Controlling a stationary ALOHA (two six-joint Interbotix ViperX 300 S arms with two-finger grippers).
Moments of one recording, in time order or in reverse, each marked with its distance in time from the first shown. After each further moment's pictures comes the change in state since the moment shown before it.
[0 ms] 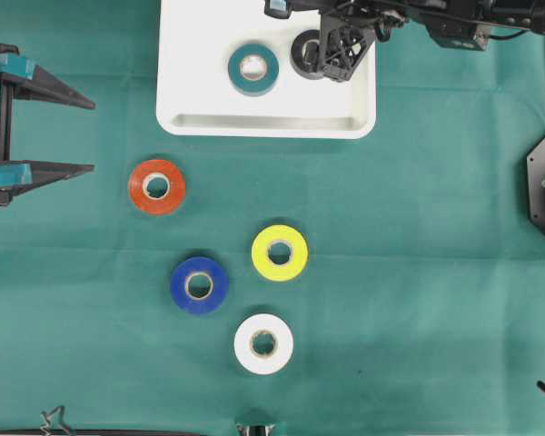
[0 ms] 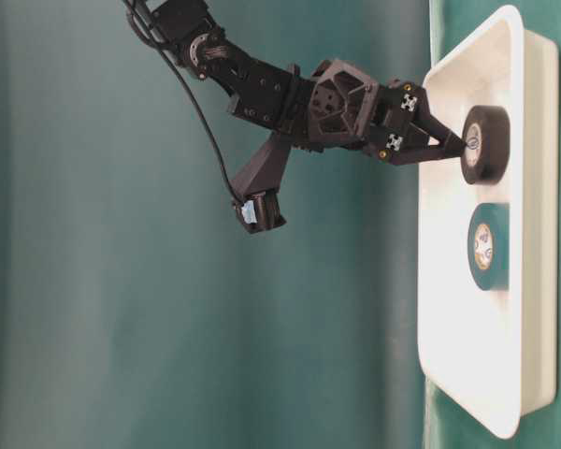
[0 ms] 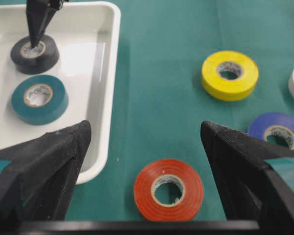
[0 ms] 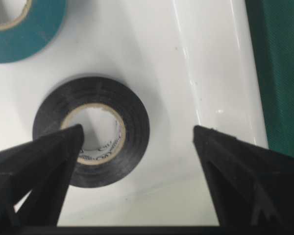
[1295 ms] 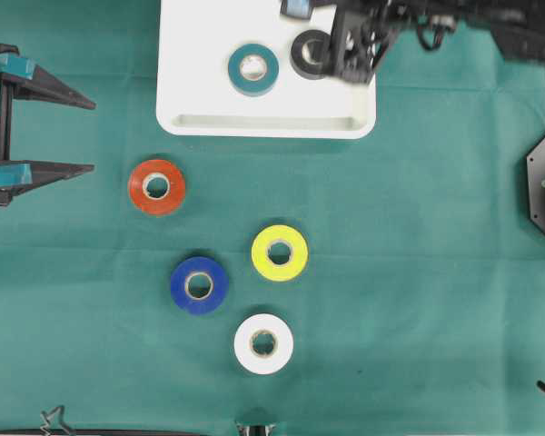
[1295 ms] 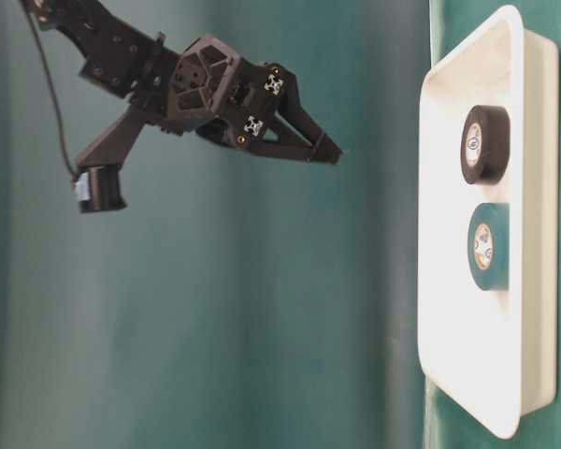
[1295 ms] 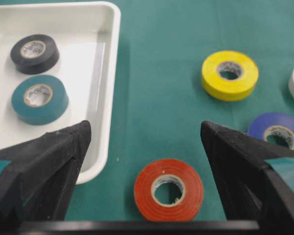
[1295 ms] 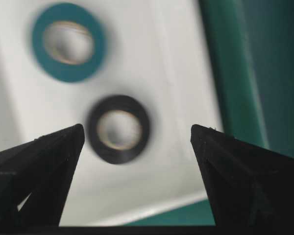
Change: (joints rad) left arm 0.000 0.000 0.000 0.000 0.000 0.000; right arm 0.169 -0.252 -0.029 -0.064 0.133 0.037
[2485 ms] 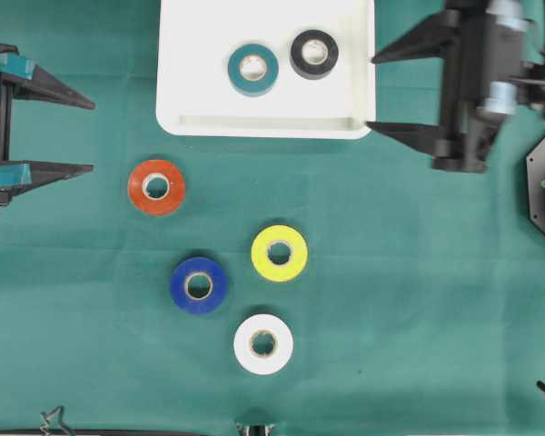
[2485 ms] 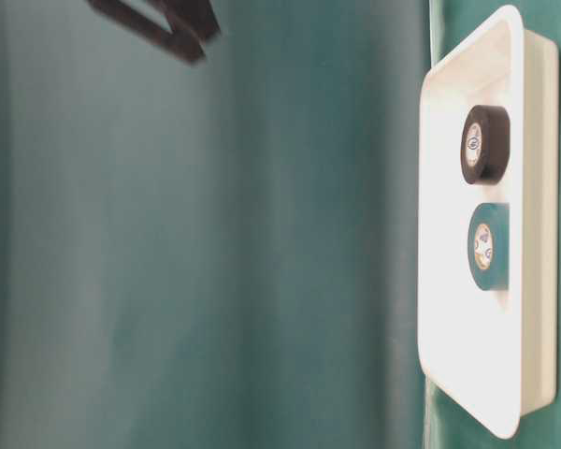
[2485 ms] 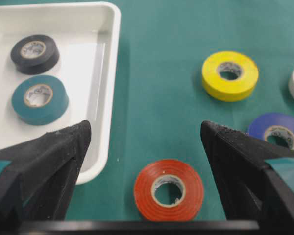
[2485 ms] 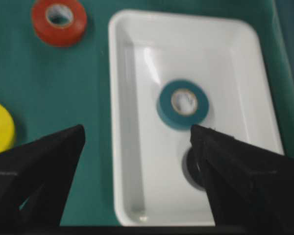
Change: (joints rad) left arm 0.002 -0.002 0.000 0.000 0.000 0.000; right arm 0.204 -0.575 0.414 0.026 -0.299 0.087
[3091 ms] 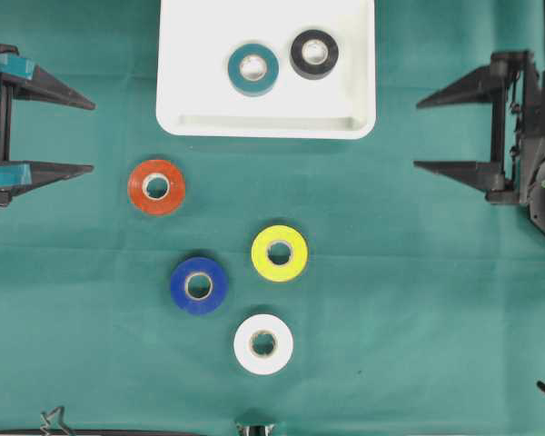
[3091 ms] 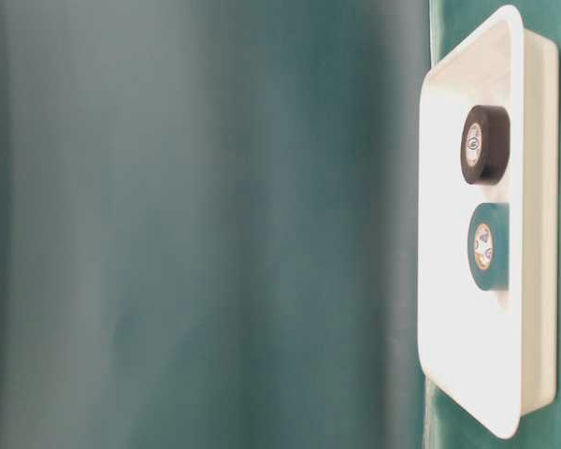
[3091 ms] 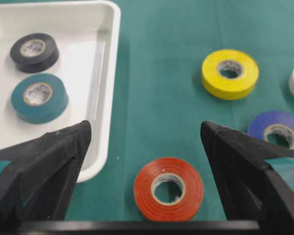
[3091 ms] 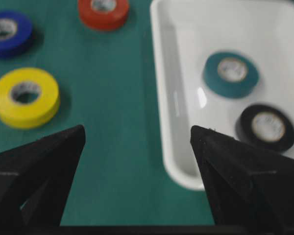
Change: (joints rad) left arm -0.002 0.002 0.003 0.000 0.000 0.000; right arm 0.000 -0.181 0.402 0.005 -0.341 0.104
